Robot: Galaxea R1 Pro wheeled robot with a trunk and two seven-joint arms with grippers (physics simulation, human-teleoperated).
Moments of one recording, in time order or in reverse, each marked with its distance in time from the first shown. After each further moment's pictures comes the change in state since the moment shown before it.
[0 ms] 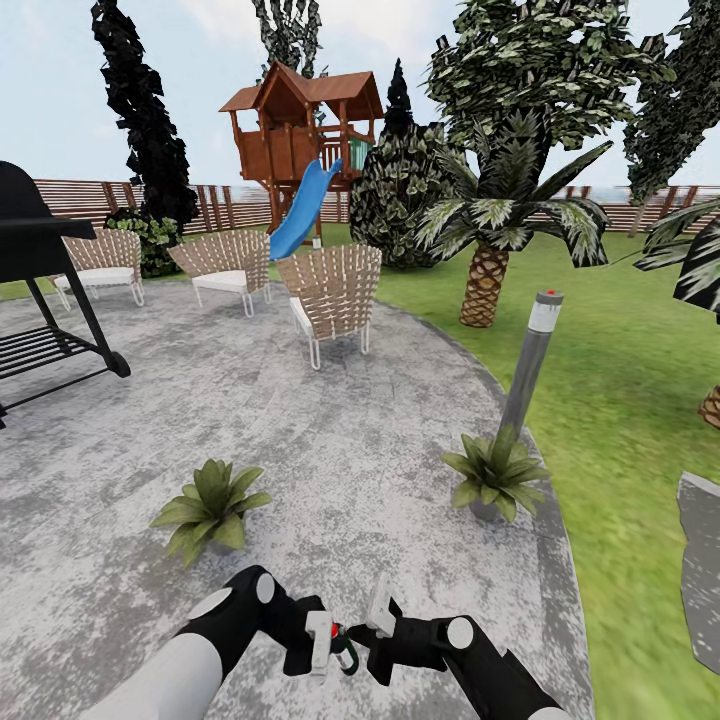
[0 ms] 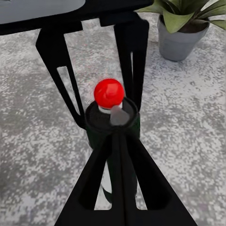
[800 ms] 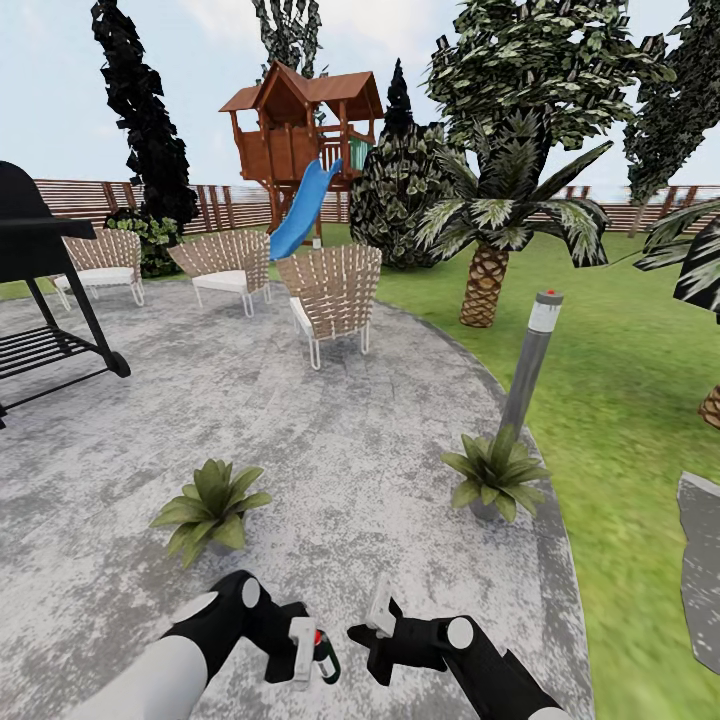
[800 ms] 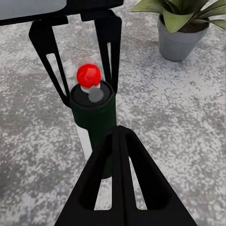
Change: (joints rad) left arm 0.002 0.047 -0.001 0.026 -0.002 0.003 -0.001; right arm 0.000 0.000 0.000 0.000 0.000 0.001 0.000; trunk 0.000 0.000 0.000
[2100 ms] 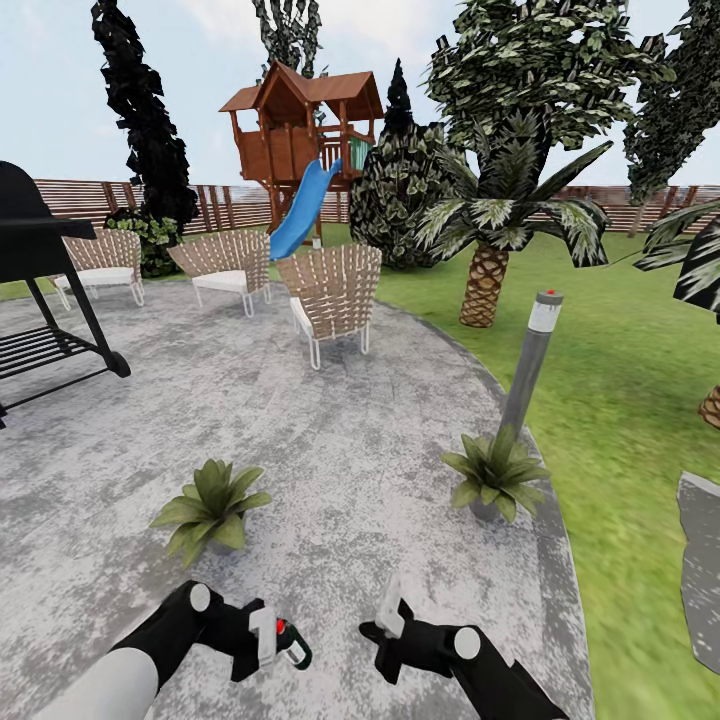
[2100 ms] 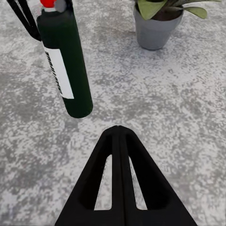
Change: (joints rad) left arm 0.028 0.130 0.084 -0.001 0.185 0.004 0.007; right arm 0.022 -0.018 0.000 0.001 0.000 0.000 -0.104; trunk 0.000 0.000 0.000
